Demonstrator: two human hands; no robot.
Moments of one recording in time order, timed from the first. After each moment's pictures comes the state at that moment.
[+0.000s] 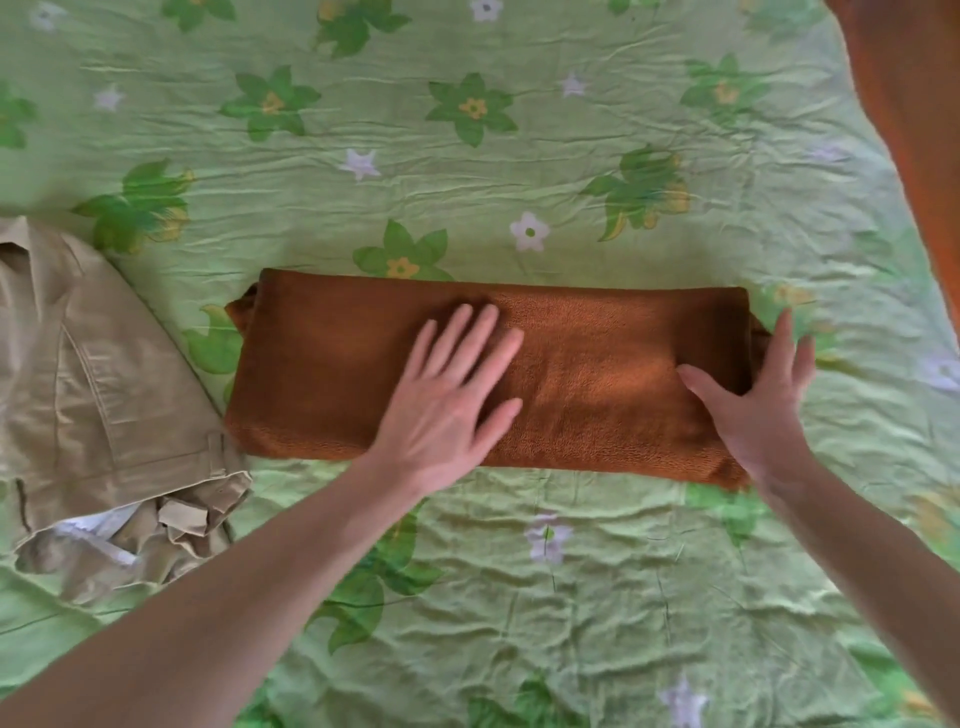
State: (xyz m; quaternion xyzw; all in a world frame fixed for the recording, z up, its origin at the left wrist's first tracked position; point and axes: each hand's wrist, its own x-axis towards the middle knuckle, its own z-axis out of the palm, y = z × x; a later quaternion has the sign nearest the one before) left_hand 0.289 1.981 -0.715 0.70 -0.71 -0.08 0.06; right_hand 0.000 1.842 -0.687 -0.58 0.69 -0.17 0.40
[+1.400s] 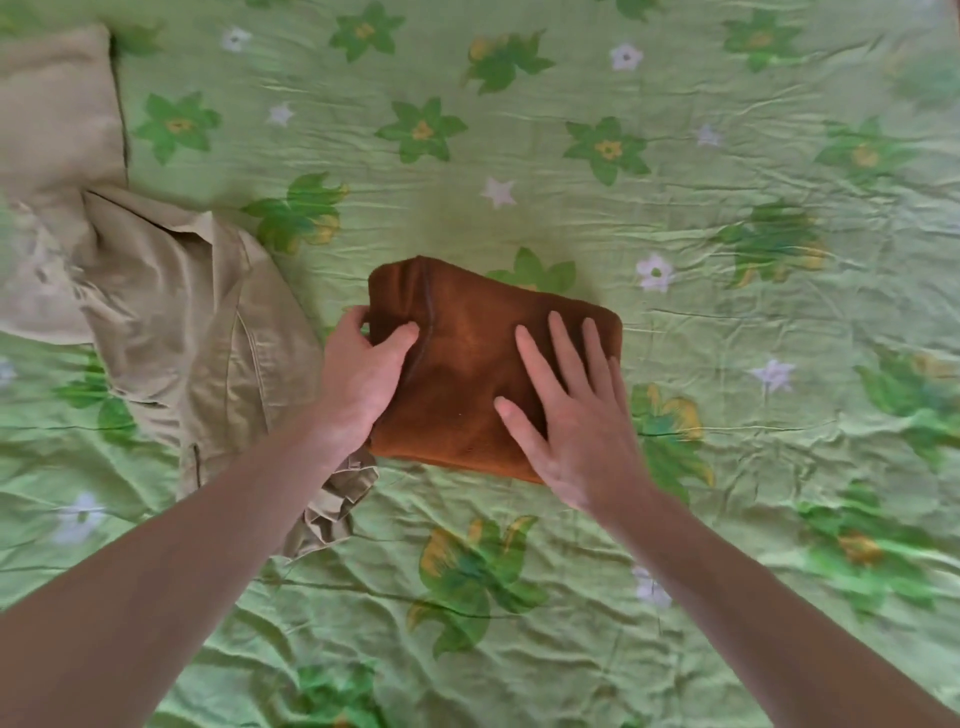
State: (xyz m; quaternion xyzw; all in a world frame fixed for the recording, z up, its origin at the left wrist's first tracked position) left_hand 0.438 2.030 -0.645 0.83 -0.10 -0.32 0.45; right_hand 0.227 1.949 -0.672 -0.91 0.37 0.00 0.20
